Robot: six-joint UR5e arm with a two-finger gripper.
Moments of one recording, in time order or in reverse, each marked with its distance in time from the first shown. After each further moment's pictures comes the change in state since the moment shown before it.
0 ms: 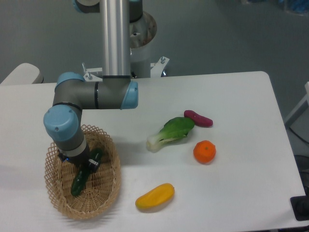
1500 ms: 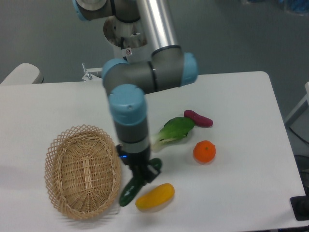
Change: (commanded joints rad) arm 0.373 0.078 0.233 -0.144 -0.021 0.685
